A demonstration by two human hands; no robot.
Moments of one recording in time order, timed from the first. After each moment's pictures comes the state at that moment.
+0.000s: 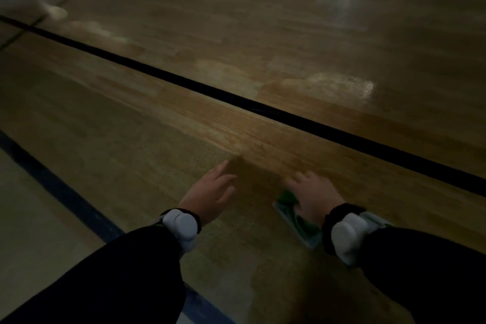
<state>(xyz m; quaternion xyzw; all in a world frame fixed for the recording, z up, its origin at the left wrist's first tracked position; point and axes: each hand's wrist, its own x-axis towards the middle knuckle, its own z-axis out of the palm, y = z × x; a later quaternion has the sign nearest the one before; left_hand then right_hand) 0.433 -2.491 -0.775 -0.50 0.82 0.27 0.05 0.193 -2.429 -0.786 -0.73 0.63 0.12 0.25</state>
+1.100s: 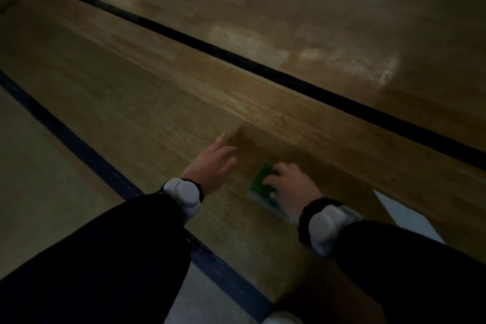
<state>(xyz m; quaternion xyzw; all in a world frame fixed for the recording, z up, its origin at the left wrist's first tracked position) 0.459 -2.483 -0.780 -0.55 0.78 0.29 0.04 0.254 -2.412 -0.793 -0.75 0.57 0.05 0.33</state>
